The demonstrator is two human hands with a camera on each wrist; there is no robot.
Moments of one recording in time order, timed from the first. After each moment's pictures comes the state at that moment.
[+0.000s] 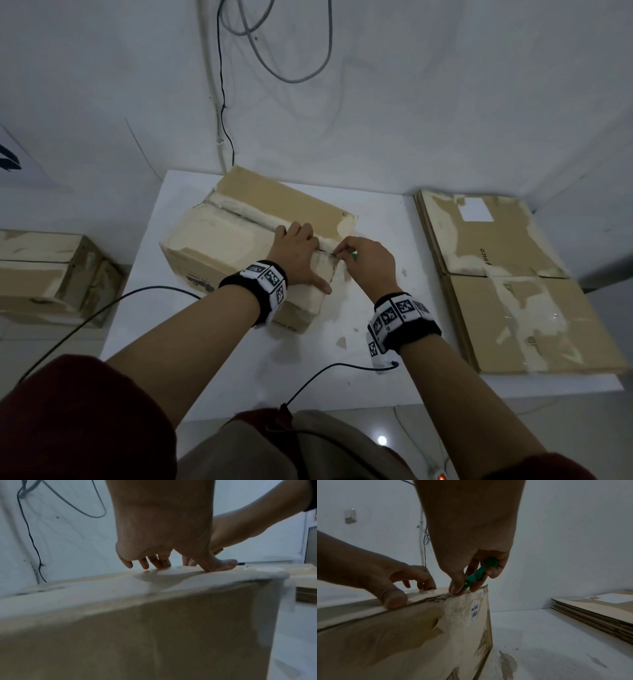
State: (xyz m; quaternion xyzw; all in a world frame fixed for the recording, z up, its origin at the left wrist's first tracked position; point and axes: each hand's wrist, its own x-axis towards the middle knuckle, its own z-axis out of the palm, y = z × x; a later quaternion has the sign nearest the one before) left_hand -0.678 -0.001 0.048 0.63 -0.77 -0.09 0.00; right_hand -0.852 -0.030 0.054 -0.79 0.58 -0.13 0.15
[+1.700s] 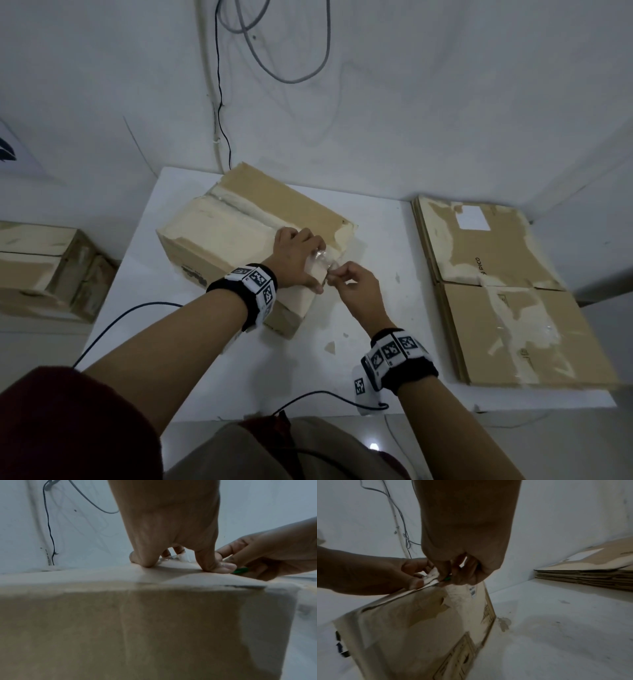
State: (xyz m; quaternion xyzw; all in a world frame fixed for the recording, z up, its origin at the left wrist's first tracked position) left_hand -0.689 -0.003 0.044 0.62 -0.75 -0.20 0.12; right_hand -0.872 0.002 0.018 -0.64 0.56 -0.32 0.41
